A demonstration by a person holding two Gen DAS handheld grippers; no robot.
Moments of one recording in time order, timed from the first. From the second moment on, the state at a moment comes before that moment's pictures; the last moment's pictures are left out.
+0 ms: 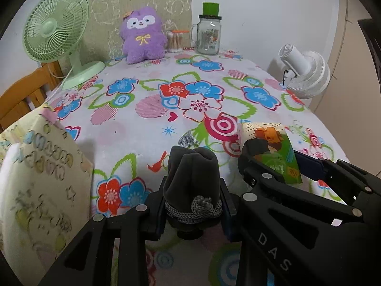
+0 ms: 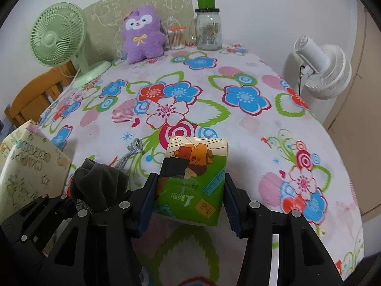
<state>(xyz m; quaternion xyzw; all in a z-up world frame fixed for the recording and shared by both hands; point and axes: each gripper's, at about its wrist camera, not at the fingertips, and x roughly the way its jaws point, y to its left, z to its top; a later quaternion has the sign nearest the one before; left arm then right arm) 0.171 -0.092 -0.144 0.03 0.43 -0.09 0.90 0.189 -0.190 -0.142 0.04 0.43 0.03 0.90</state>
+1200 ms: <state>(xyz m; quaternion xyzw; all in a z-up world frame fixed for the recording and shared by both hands) 0.077 -0.093 -0.069 0.04 0.33 -0.09 0.94 0.086 -0.197 -0.062 0.04 0.33 0.02 0.94</state>
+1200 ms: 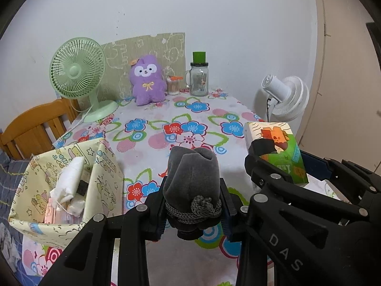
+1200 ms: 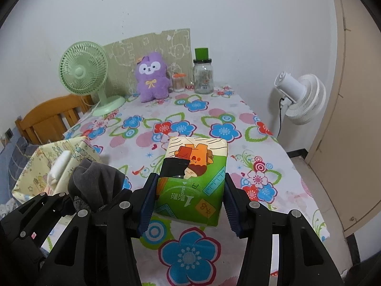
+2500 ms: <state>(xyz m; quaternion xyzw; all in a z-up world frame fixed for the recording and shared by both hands) 0.047 -0.040 -0.013 0.04 0.28 -0.07 0.96 0.054 -0.143 0.002 0.01 0.28 0.04 0.96</state>
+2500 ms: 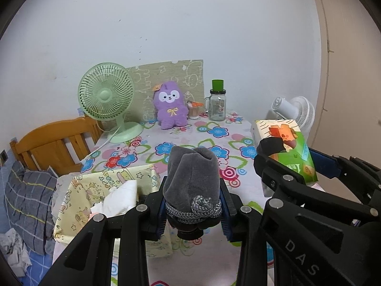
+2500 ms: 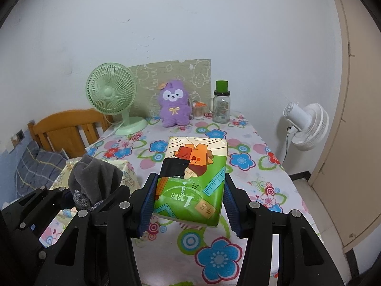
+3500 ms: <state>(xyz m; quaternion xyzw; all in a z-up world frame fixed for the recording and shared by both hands) 0.090 0.038 -0.043 0.03 0.32 -0.02 0.95 0.098 -0.058 -0.021 -0.02 0.30 0.12 0.95</state>
